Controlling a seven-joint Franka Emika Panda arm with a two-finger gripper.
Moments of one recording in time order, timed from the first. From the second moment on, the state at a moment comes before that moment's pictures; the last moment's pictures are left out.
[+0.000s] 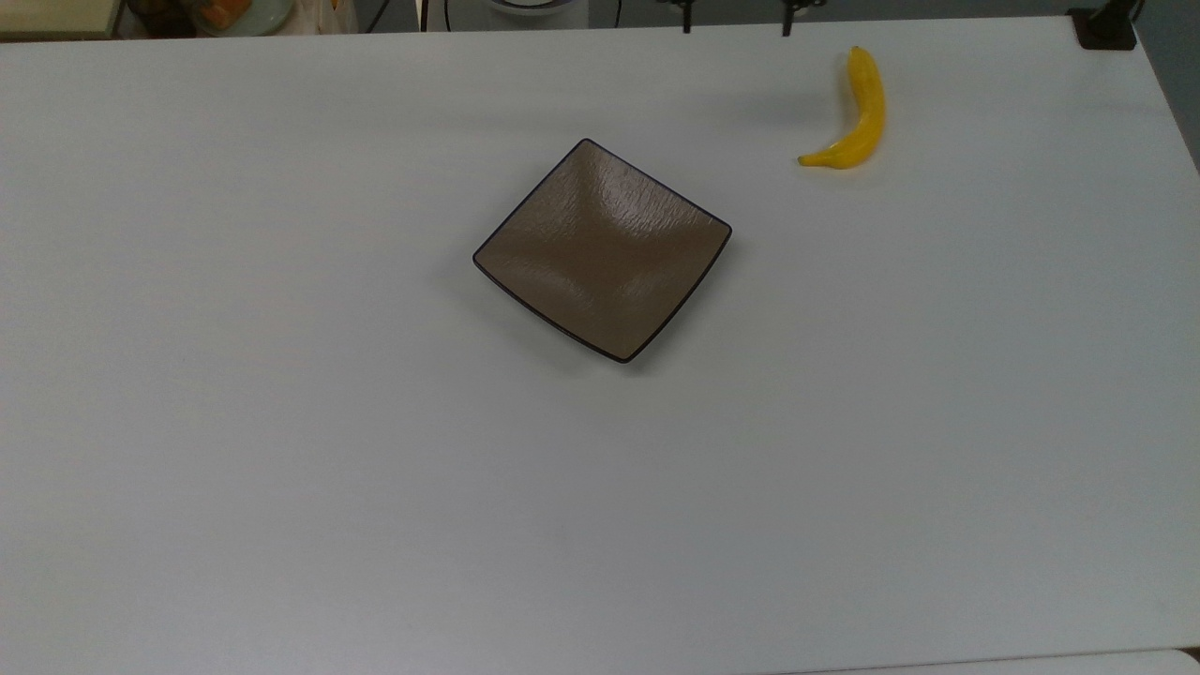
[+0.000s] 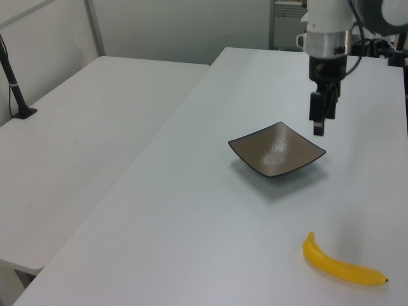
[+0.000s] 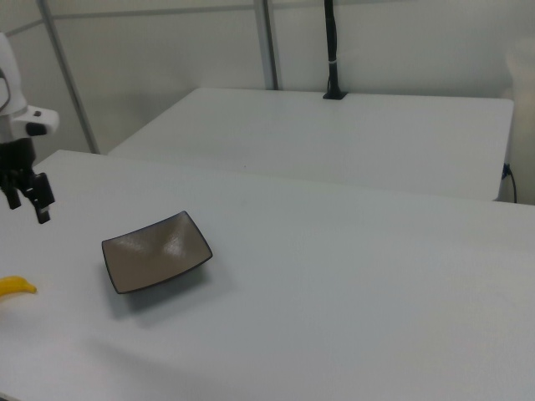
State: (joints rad) arm 0.19 -0.11 0.31 -1.96 0.14 1.81 0.48
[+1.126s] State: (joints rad) arm 0.44 0.26 0.38 -2.00 0.15 2.13 0.71
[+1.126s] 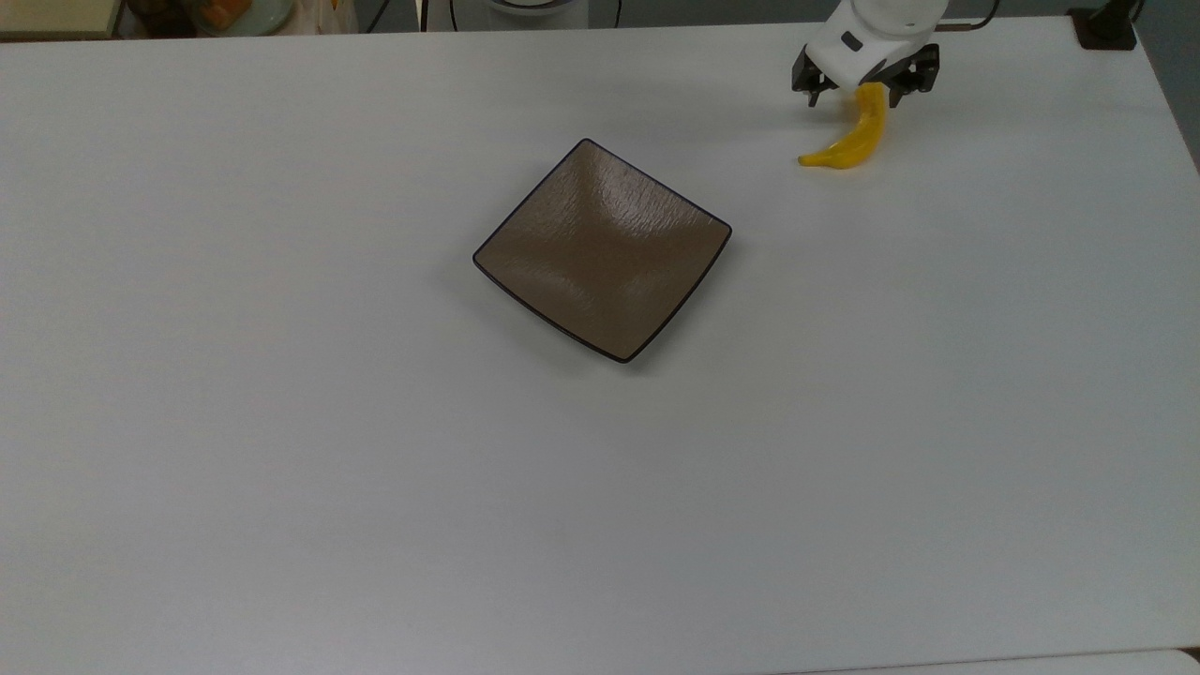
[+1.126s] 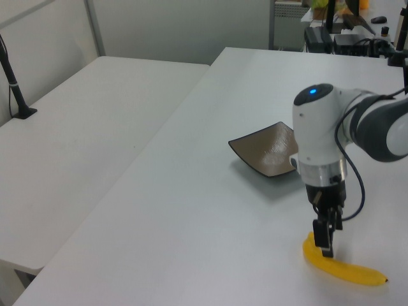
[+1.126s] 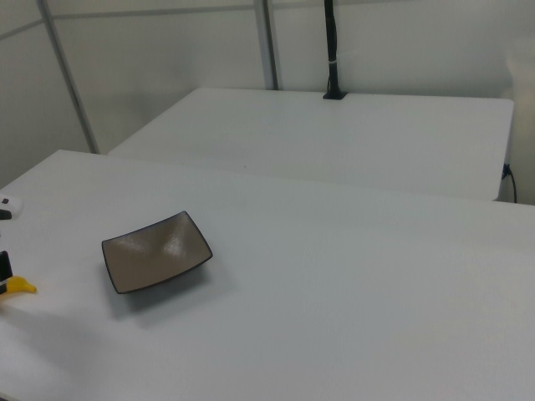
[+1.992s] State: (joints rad) arm 0.46 0.36 0.41 -1.96 0.08 2.19 0.79
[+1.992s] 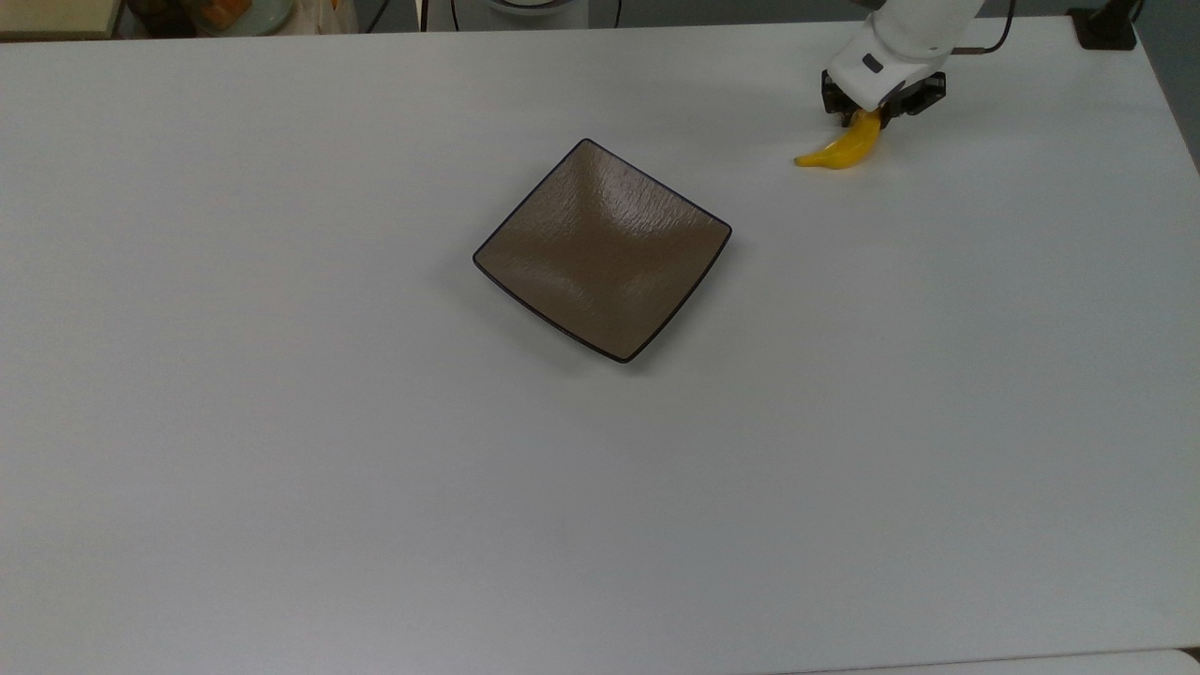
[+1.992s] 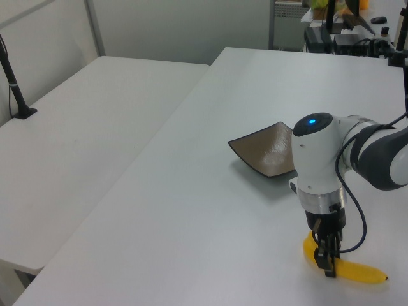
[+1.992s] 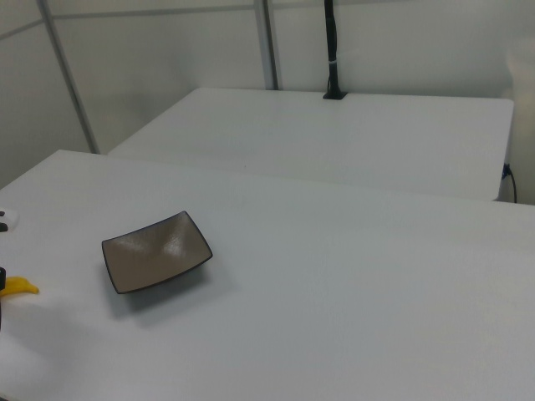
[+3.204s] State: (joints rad) arm 0.32 0.25 0.39 -1.80 -0.07 1.77 0.41
